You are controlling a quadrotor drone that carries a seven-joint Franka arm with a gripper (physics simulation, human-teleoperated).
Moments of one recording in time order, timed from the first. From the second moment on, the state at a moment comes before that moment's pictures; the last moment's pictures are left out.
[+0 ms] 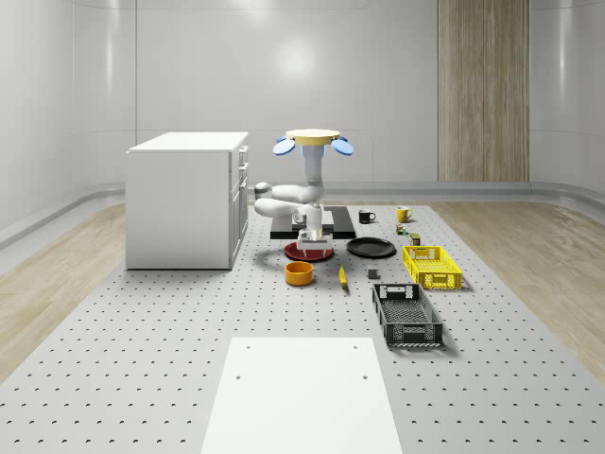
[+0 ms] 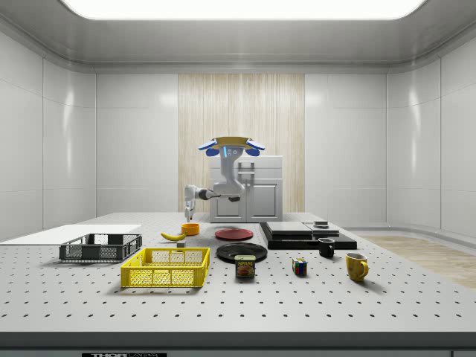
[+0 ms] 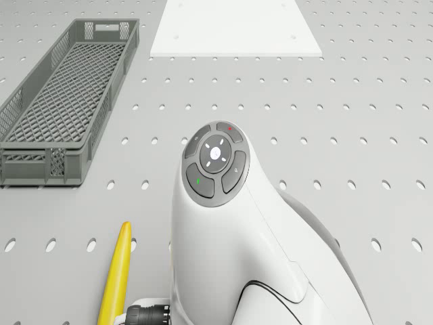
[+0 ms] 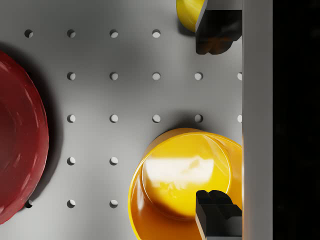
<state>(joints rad) -1.16 -1.48 1.35 -2.87 -1.80 1.54 1.68</state>
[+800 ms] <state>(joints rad) -1.15 -1.51 1.18 -2.82 -1.96 1.63 1.64</state>
